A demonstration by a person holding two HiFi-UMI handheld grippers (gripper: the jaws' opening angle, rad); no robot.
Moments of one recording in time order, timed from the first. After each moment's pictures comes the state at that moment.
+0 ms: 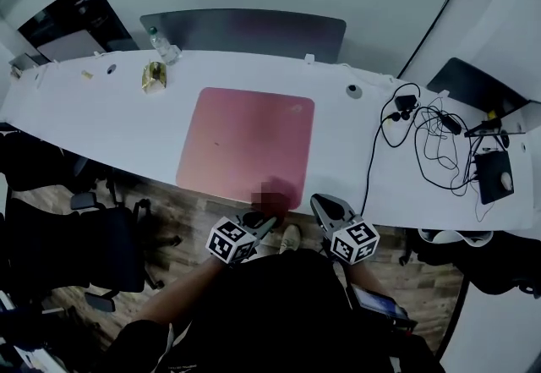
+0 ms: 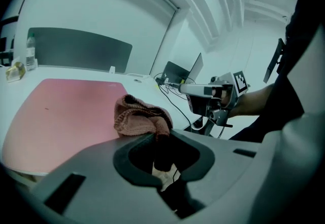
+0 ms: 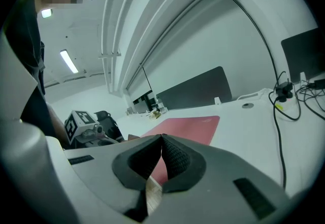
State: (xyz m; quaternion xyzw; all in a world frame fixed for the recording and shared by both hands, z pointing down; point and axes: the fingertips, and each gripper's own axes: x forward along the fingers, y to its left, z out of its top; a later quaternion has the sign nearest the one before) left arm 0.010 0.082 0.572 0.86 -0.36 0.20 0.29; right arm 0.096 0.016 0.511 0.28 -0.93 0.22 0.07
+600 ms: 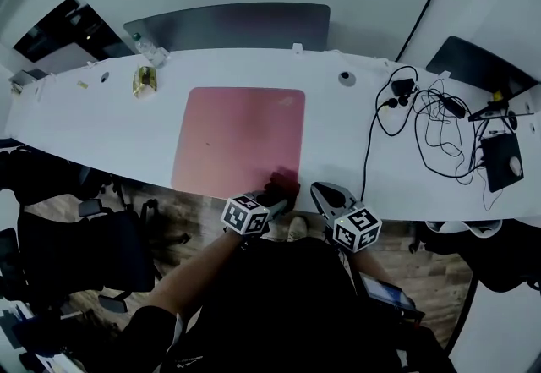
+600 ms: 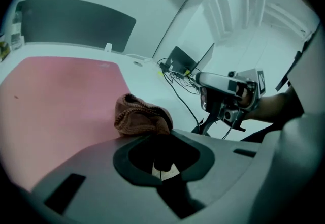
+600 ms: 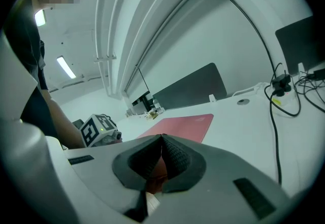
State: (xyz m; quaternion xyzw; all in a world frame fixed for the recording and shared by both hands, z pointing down) left arm 0.052 0.025 0.621 0.84 -0.33 0.24 0.37; right arm 0.117 -0.016 0.523 0.27 -0.93 0.25 0.06
